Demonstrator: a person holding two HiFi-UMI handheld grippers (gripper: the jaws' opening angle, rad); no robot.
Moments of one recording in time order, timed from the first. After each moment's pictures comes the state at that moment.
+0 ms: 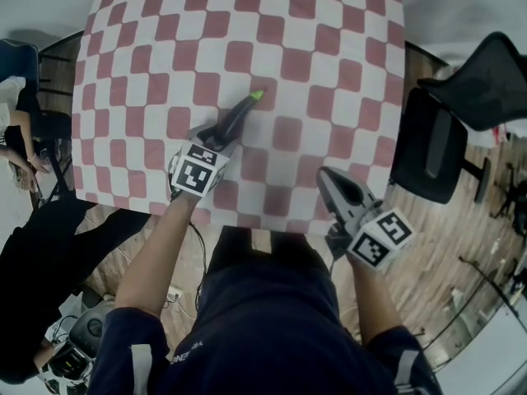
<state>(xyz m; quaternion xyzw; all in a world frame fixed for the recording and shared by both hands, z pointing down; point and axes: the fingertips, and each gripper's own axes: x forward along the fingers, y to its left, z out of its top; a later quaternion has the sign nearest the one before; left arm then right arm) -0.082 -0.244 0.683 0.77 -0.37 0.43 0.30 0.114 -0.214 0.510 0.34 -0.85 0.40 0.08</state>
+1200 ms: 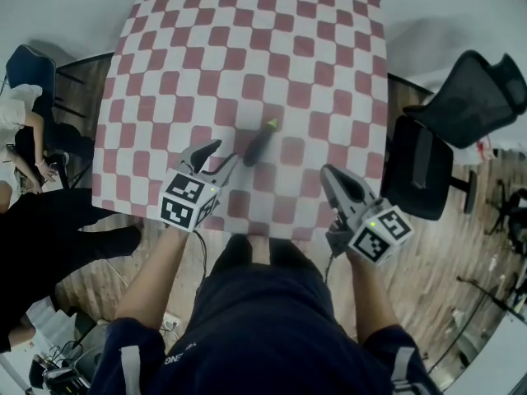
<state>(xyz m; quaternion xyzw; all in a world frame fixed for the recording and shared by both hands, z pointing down) -0.097 -0.240 0.513 0.84 -0.41 0.28 0.23 0.094 -0.222 0.426 0.36 -0.87 0.33 0.04</state>
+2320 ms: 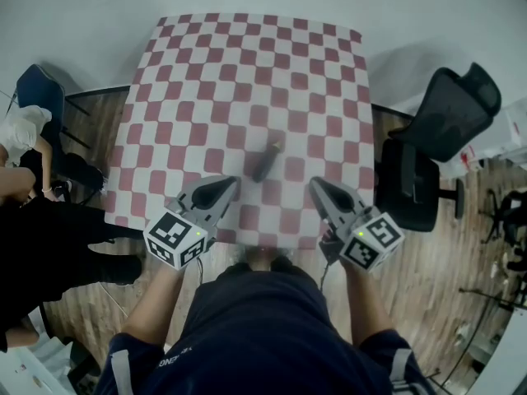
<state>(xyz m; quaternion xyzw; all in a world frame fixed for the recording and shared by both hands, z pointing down) -0.109 -0.174 0.381 0.91 -0.37 0.11 0.16 0.040 -0.180 0.350 0.35 -0.90 0.25 0.03</state>
